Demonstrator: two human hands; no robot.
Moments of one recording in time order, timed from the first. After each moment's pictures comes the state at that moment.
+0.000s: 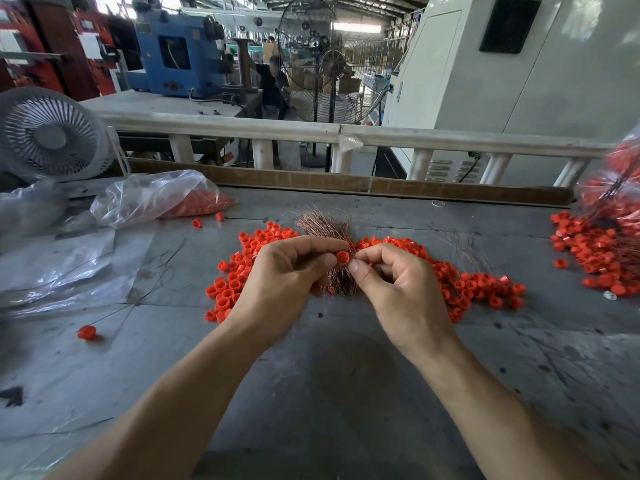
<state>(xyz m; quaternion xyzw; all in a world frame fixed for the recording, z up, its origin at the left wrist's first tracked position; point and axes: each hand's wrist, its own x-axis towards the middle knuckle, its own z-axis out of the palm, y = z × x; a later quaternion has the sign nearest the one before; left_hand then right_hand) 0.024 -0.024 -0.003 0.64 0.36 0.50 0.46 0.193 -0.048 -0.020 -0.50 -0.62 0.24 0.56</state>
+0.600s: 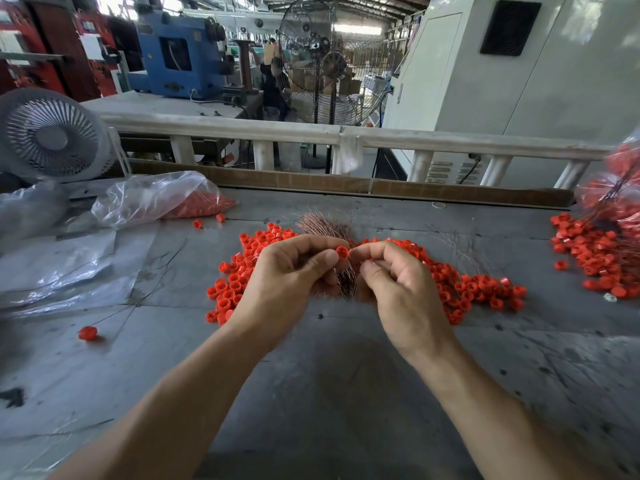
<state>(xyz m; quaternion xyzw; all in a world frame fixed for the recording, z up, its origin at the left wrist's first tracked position) 0.025 -0.020 -0.010 0.61 0.33 0.51 0.51 0.190 -0.048 -0.018 -0.50 -0.60 0.29 0.56</state>
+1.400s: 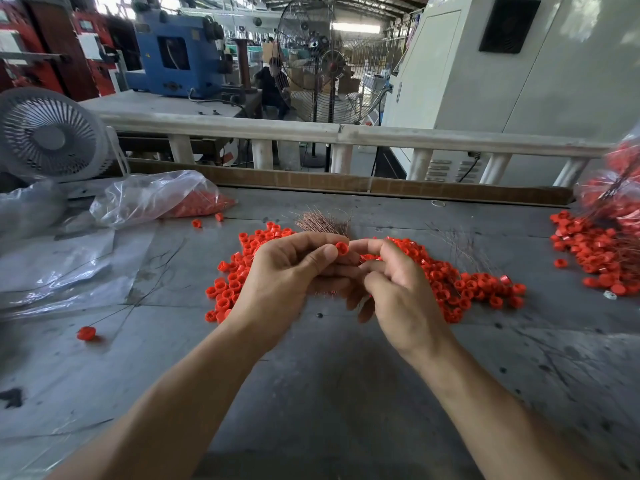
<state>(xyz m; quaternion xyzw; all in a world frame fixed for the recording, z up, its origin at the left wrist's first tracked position) 0.026 -0.021 -0.008 0.55 0.26 0.51 0.60 0.188 -0.045 -0.021 -0.51 -0.58 0.35 0.53</state>
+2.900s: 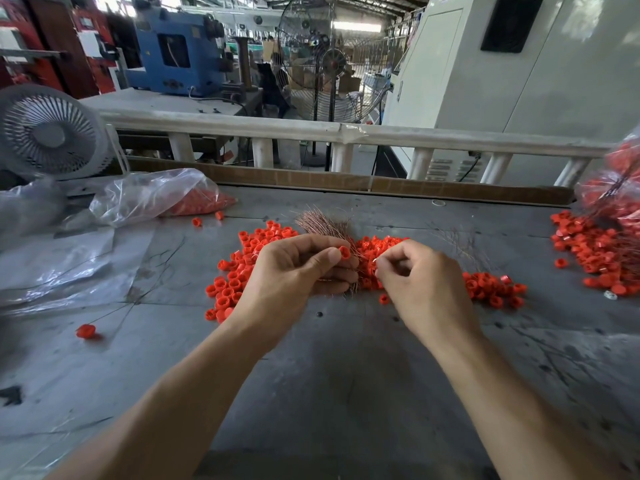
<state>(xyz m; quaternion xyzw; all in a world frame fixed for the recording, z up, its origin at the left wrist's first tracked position) 0.029 -0.022 -0.009 0.56 0.31 0.51 0.58 0.212 -0.044 -0.007 -0.68 -0.60 0.05 0.41</state>
